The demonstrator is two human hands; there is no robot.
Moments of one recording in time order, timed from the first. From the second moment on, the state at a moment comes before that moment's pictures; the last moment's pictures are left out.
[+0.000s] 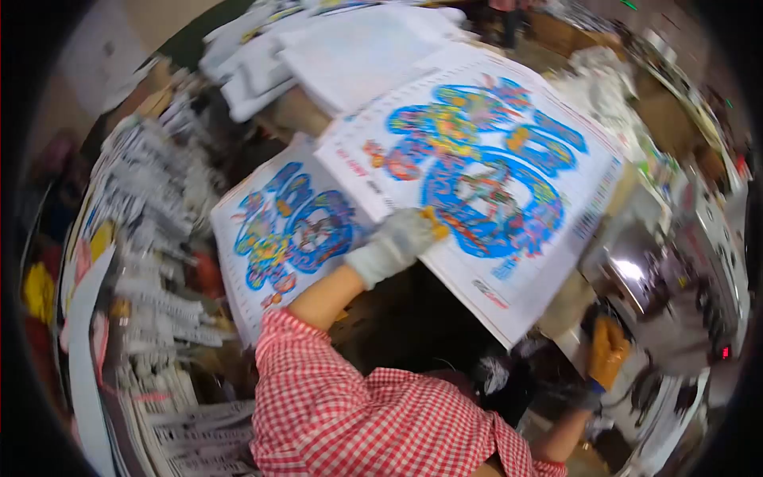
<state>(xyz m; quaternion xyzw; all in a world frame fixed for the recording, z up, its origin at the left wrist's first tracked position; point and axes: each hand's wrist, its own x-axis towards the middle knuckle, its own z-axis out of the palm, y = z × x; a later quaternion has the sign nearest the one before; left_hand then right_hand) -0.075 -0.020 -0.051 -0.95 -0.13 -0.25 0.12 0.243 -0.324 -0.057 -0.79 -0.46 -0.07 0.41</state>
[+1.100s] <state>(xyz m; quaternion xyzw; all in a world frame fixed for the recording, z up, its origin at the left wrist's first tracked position) -0.138 -0.147 -0.124 -0.50 -0.81 0.25 -0.15 0.584 -0.224 -0.008 -0.69 -0.68 -0.17 0.18</state>
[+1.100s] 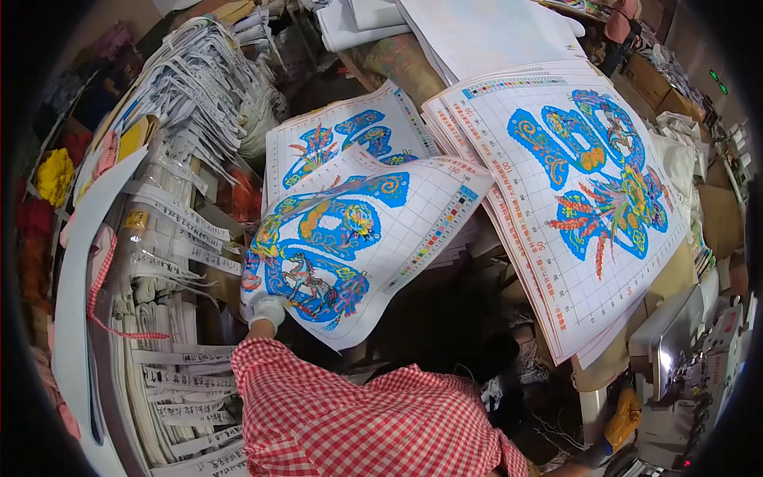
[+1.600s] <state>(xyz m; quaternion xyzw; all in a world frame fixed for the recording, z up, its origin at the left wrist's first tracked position) -0.231 -0.080 -0.084 -0.62 -0.77 -0.02 0.16 0.579 -0.250 -0.030 -0.87 -0.45 -0.07 0.19</state>
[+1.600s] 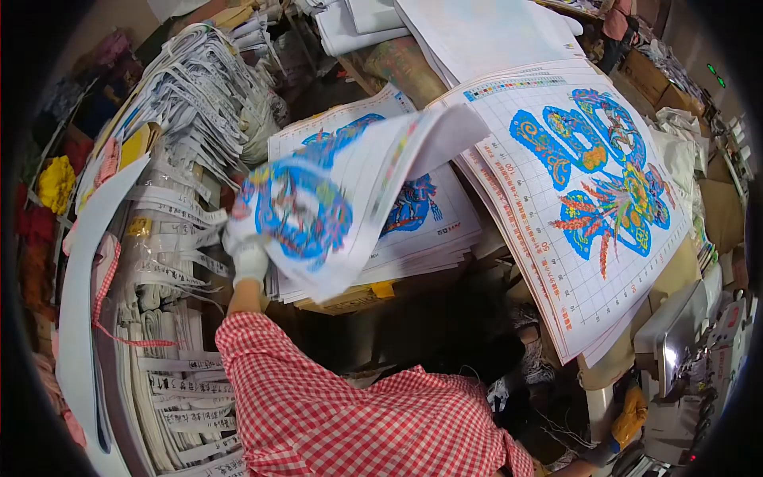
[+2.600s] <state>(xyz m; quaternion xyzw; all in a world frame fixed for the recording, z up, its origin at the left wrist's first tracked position) -0.246 -0.200 -0.101 -0.41 -0.89 -0.21 -0.01 0.604 -0.274 -0.055 -0.78 -0.41 0.14 0.45</state>
